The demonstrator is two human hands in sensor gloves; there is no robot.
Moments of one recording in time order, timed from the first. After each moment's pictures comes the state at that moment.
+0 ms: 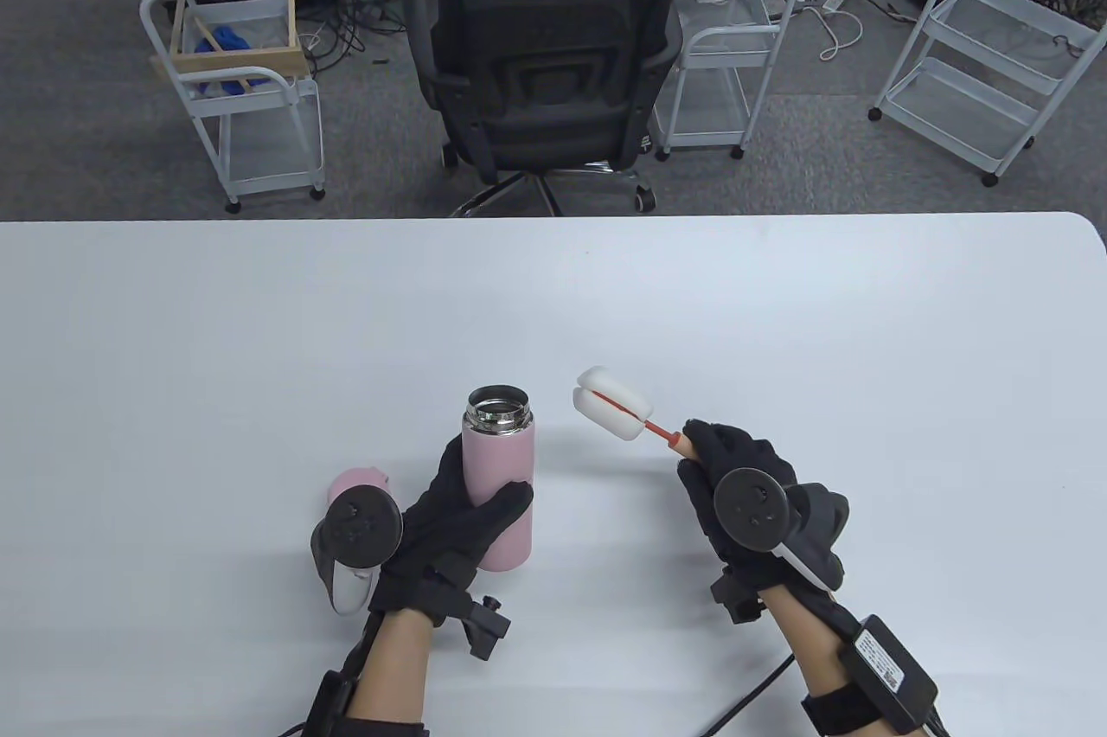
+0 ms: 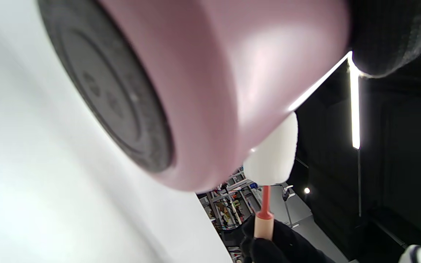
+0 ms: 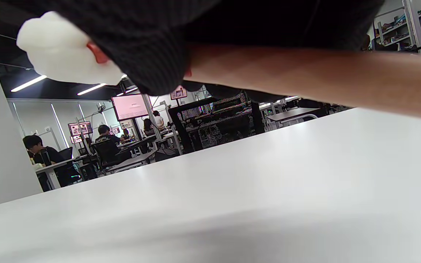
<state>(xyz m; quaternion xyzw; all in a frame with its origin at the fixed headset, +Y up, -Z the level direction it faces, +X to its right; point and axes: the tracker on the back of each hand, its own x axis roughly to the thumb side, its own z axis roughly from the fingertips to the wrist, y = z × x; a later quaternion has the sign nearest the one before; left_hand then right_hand) -0.161 -0.728 -0.225 0.02 -0.12 0.55 0.83 0.178 -0.702 -0.242 0.06 -0.08 0.98 0.14</state>
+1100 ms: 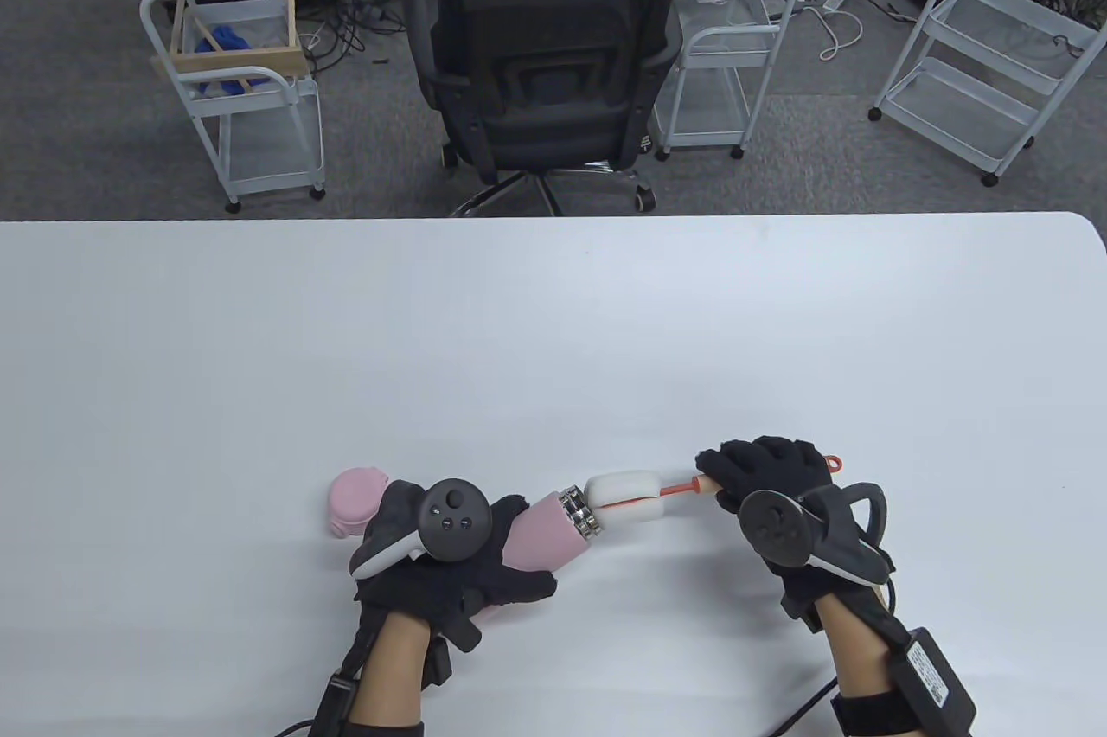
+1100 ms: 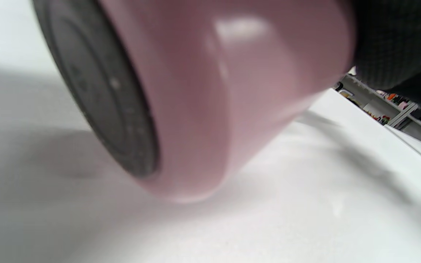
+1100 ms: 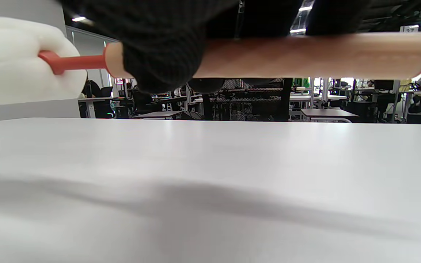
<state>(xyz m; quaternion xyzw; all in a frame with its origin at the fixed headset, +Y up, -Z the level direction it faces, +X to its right) -0.130 -0.732 -0.224 -0.22 -0.21 0.19 0.93 0.199 -0.707 -0.237 0.18 -0.05 0.98 0.00</state>
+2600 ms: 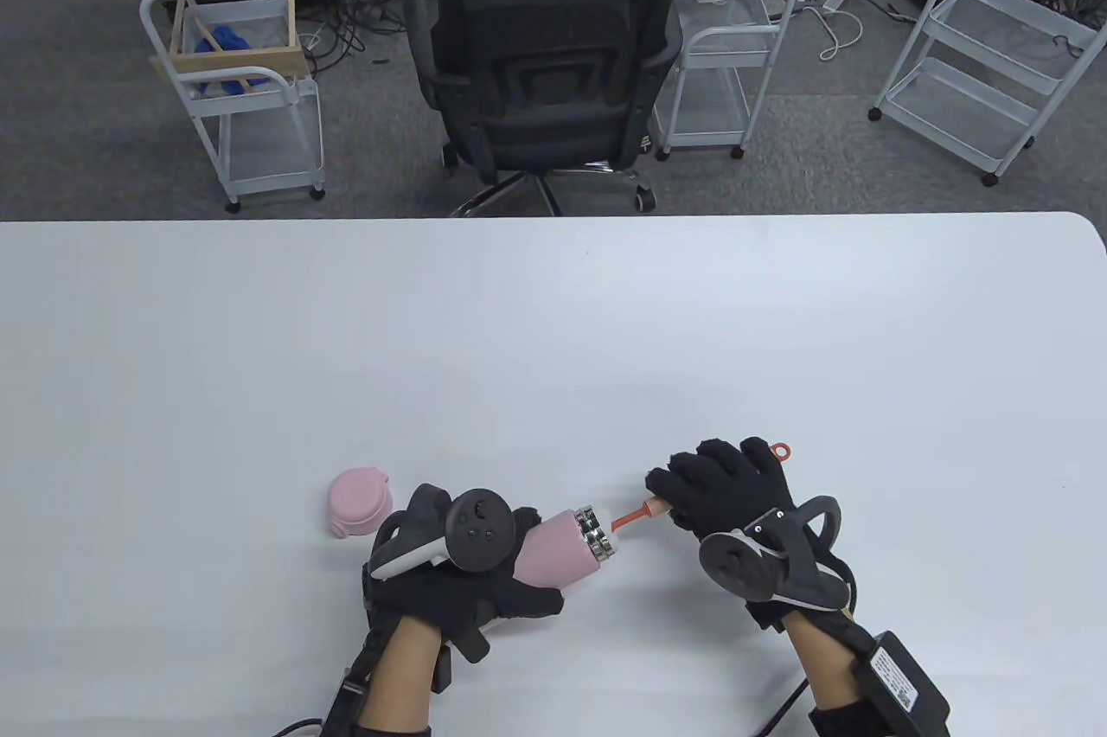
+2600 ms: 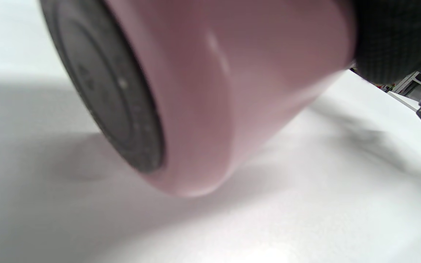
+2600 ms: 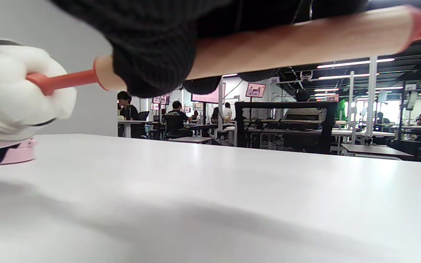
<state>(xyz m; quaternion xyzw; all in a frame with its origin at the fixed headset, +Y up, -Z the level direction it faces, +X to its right) -0.117 -0.732 -0.219 -0.24 -0.23 0.15 0.93 0.174 -0.708 -0.223 0.24 -0.12 0.96 0.01</state>
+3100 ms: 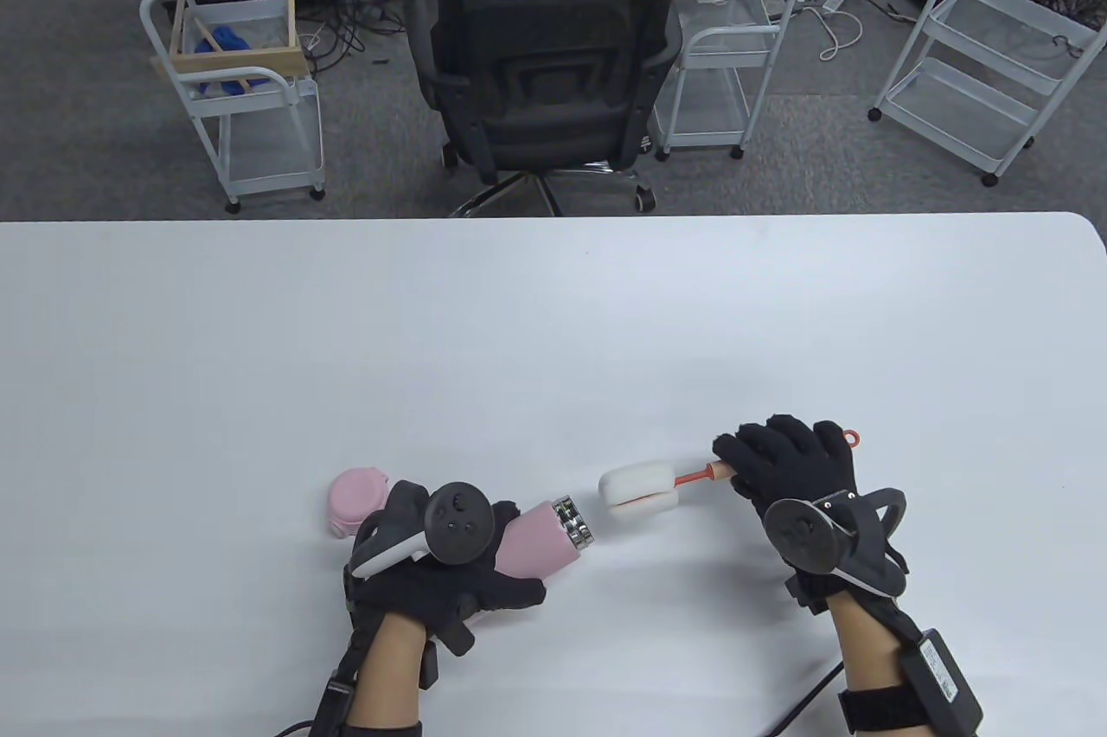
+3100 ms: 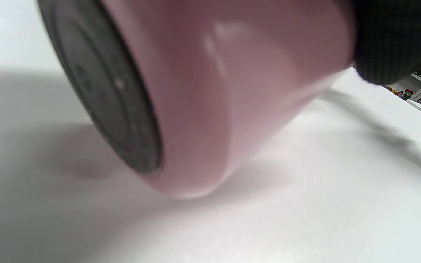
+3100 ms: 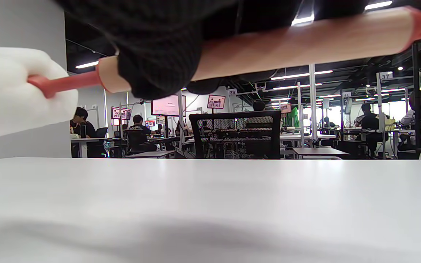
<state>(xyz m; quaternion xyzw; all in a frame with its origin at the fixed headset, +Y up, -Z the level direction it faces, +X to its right) -0.134 -0.735 -0.224 -0.25 -0.21 0.15 0.93 0.217 -0.706 -0.237 0.16 -0.15 0.97 0.03</state>
